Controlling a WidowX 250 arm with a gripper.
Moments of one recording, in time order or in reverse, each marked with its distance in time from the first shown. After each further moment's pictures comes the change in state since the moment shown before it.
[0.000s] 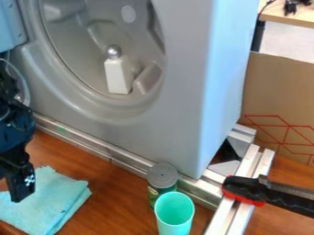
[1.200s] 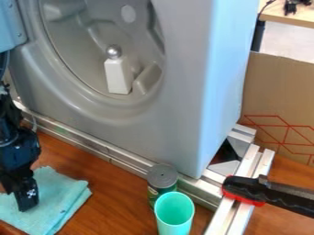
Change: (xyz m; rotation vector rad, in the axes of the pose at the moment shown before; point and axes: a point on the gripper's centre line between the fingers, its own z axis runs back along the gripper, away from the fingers) arm 0.023 0.042 -0.074 -0.084 0.010 -0.129
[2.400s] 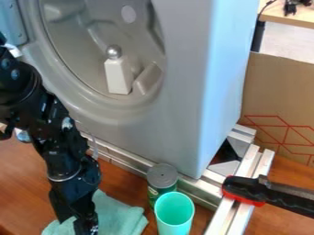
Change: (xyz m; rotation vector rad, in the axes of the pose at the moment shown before) arm 0.030 -0.111 -0.018 -0.025 -0.015 -0.067
